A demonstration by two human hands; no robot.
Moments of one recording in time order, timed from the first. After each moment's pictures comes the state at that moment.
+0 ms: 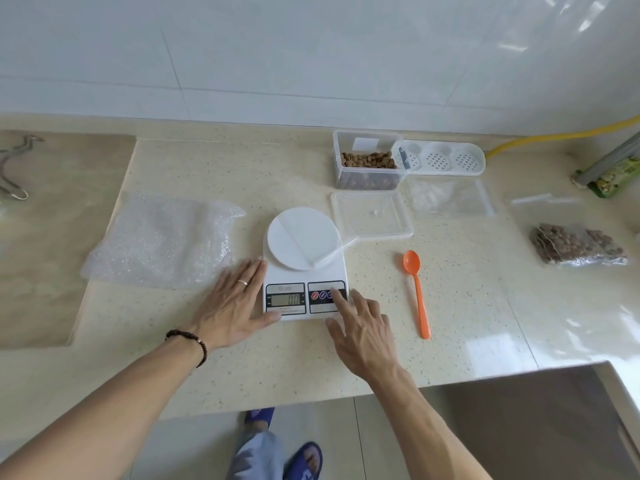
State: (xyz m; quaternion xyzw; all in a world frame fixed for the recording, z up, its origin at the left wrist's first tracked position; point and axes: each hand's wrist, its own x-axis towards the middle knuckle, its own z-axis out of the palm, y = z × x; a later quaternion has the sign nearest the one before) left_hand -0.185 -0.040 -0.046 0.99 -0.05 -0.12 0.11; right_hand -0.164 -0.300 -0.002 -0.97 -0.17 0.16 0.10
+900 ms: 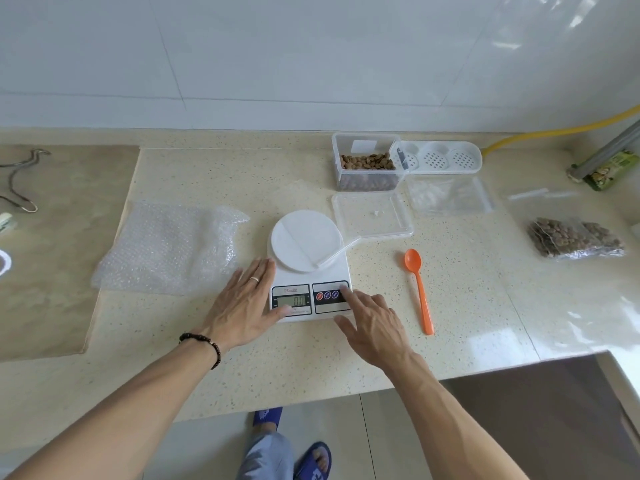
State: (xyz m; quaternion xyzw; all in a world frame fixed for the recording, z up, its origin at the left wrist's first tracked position) left_hand -0.181 -0.051 -0.021 0.99 -0.05 -0.09 0.12; right_hand -0.151 -0.306 0.004 -0.96 -0.19 0.18 0.10
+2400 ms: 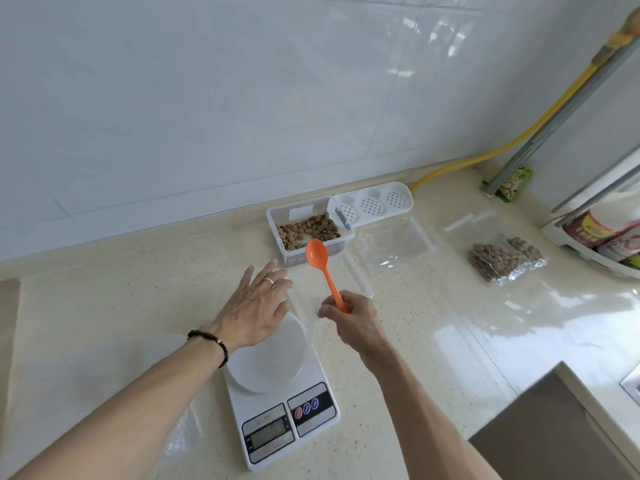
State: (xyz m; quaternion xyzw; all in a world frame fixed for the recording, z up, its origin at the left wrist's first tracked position) left_hand 0.029 -0.069 0.031 0.95 -0.25 -0.08 0.16; right_hand -0.013 -0.276 0.067 -0.80 0.16 0.13 0.57
